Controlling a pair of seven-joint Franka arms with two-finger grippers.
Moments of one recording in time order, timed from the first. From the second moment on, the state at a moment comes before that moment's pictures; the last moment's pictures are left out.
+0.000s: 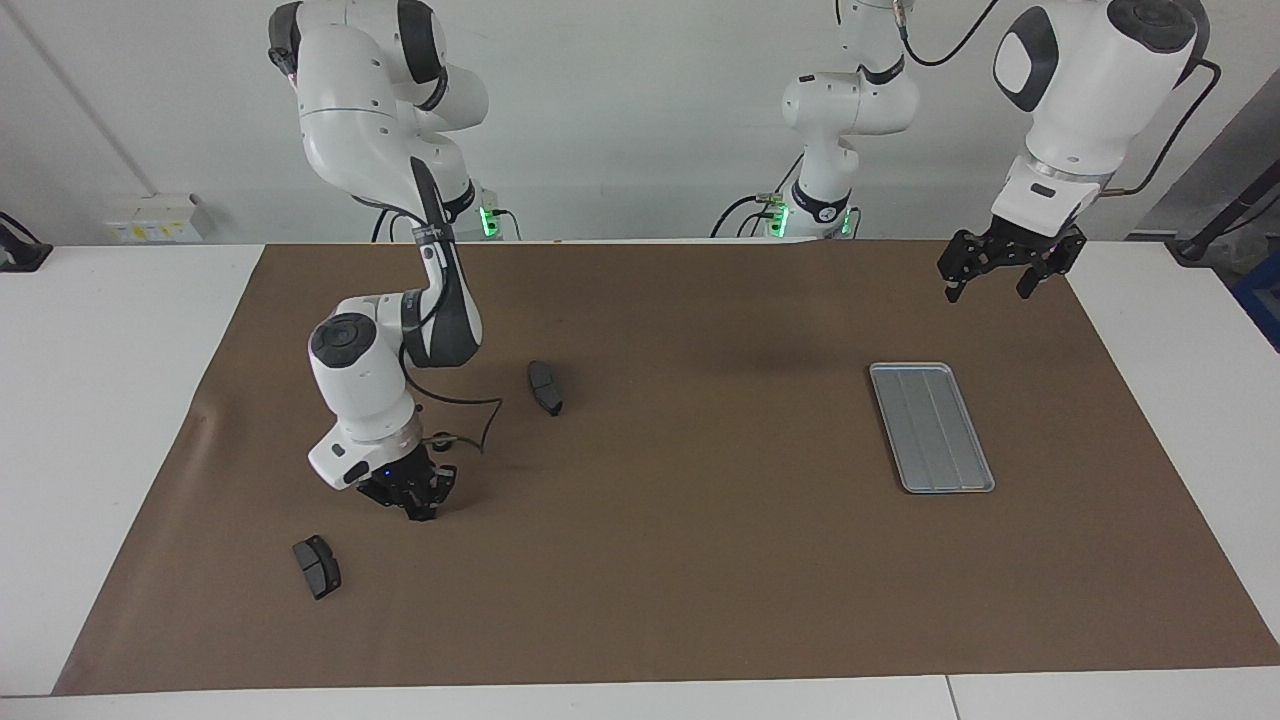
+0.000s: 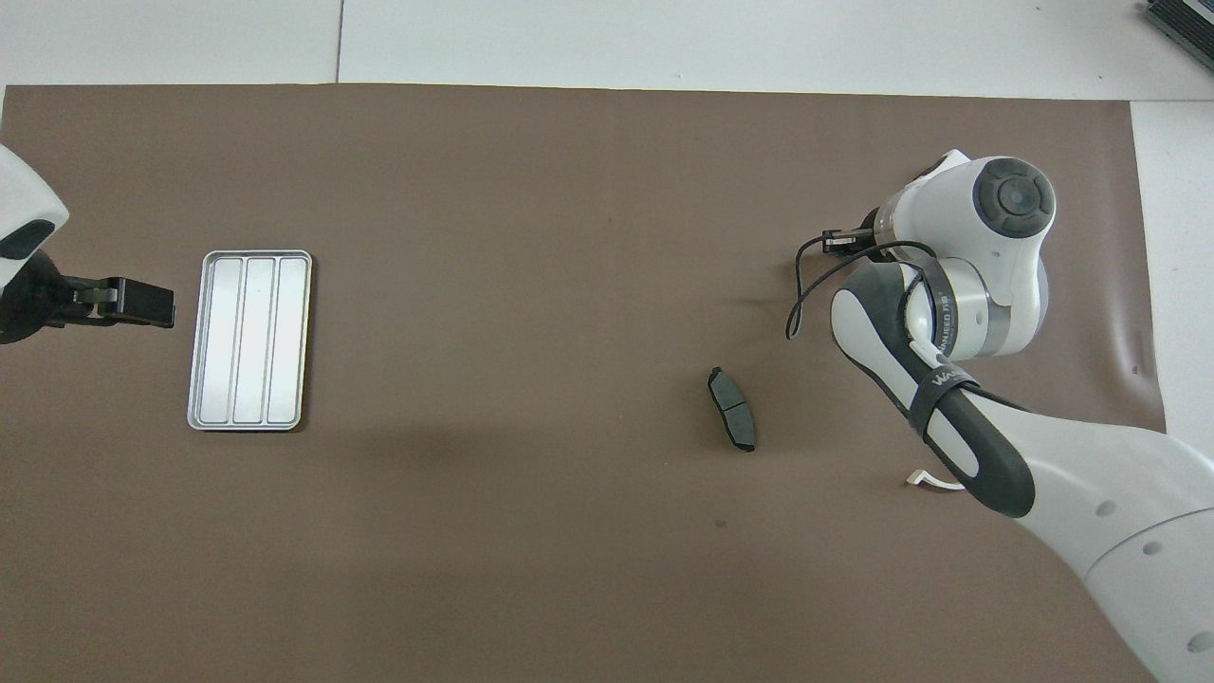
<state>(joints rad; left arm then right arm) -0.12 -0.08 0.06 -1.78 0.05 1.75 -0.01 0.12 0.49 -0.03 -1.75 0.00 2.41 0.10</state>
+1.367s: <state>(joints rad) -0.12 -0.08 0.06 -1.78 0.05 1.75 -0.01 0.60 0.51 0.07 -1.71 0.01 2.52 0.97</state>
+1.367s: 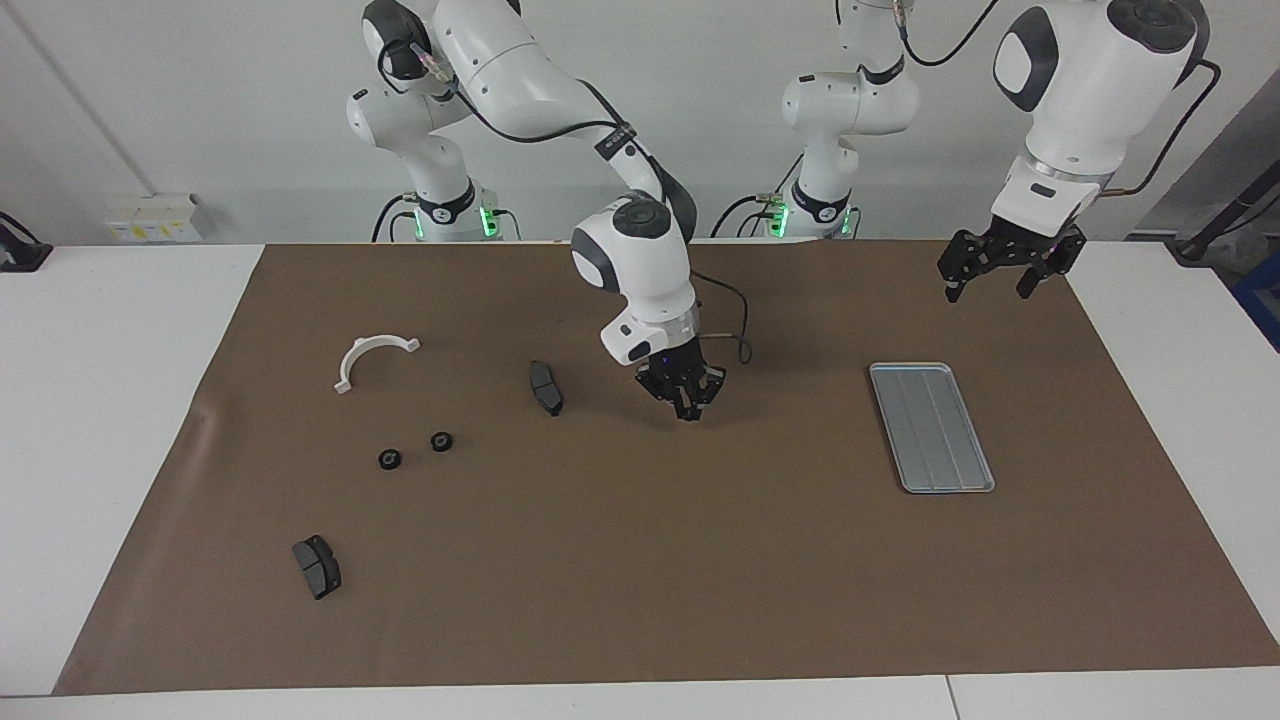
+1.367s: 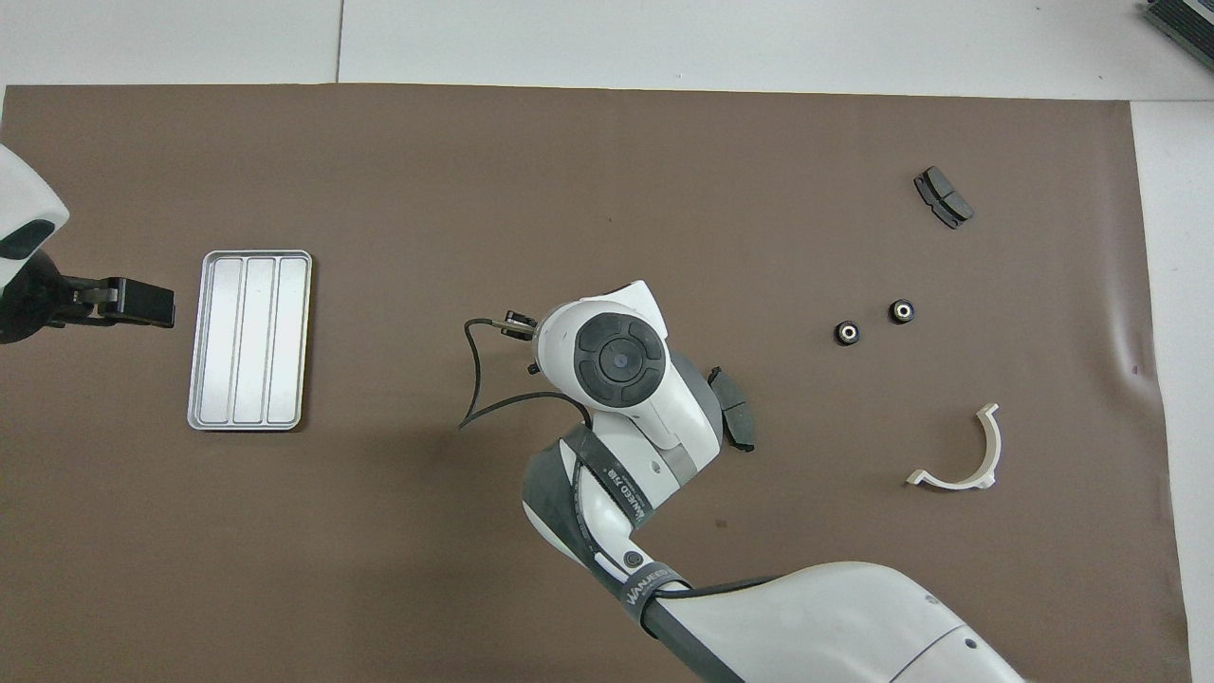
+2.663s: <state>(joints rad) -0.12 -0.08 0.06 -1.78 0.05 1.75 -0.01 0.30 0.34 0.00 -1.72 -0.11 2.23 0.56</state>
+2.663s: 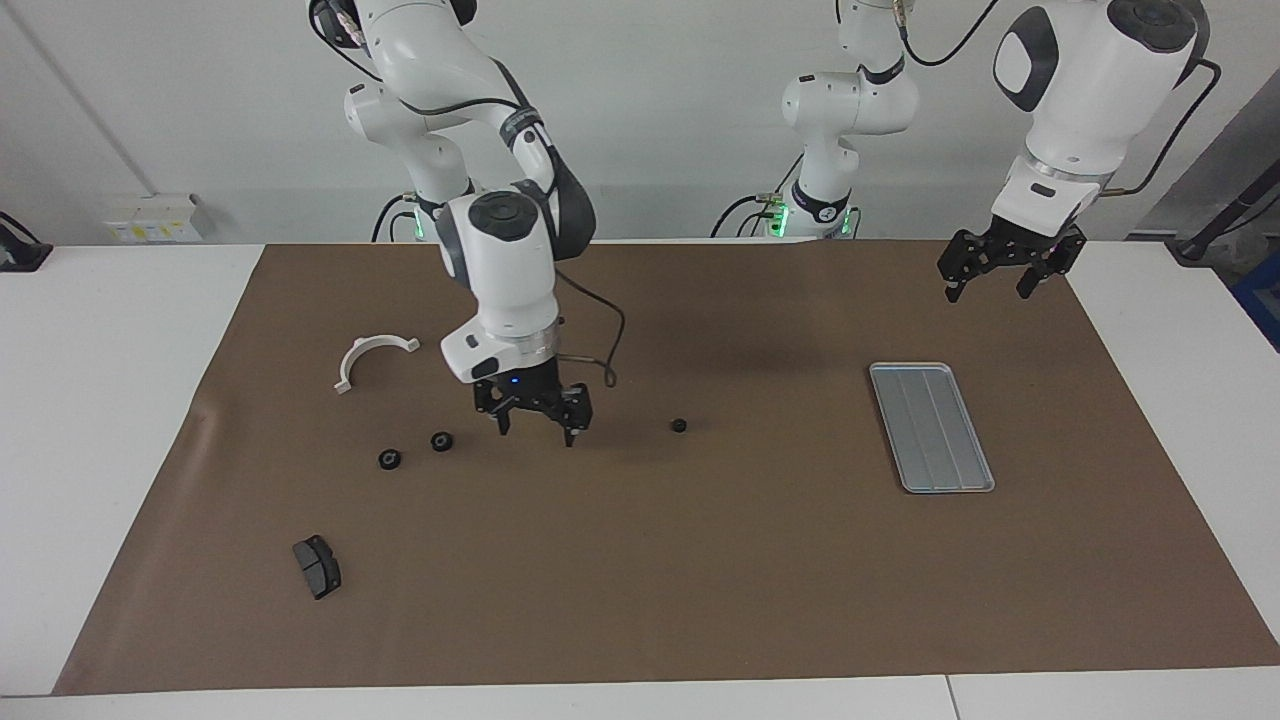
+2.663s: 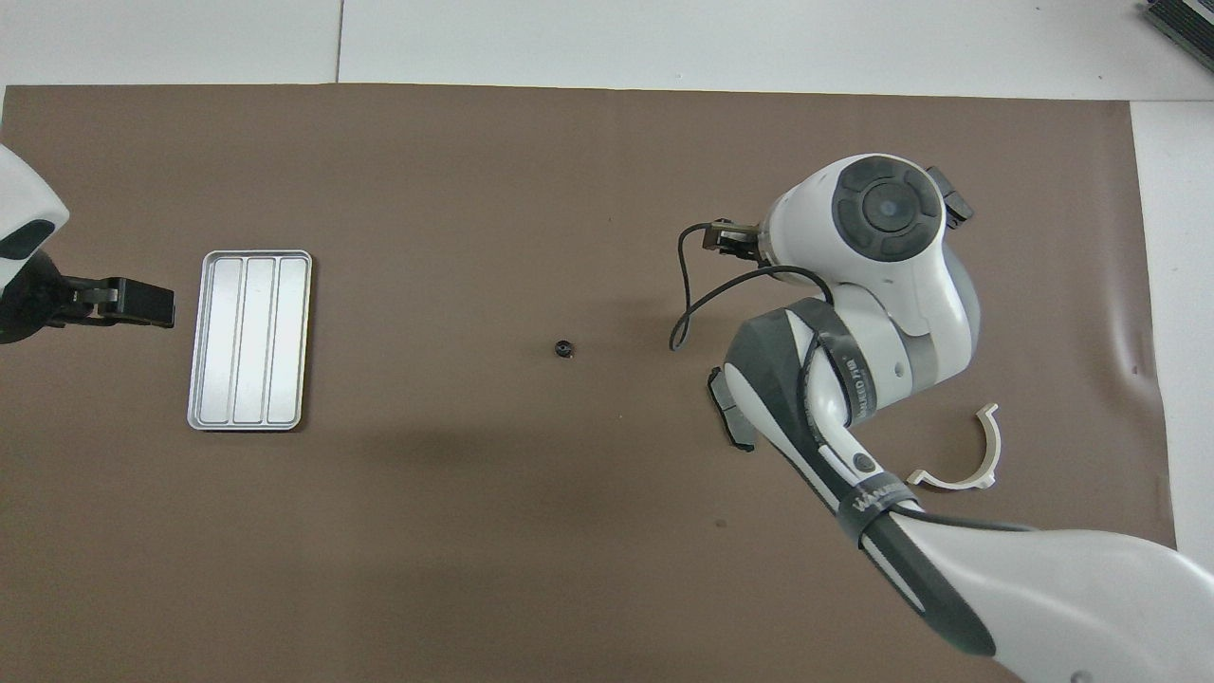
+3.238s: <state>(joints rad) -0.12 -0.08 0.05 -1.78 0.05 1.76 0.00 0.14 0.31 0.00 -1.92 -0.10 2.26 0.17</state>
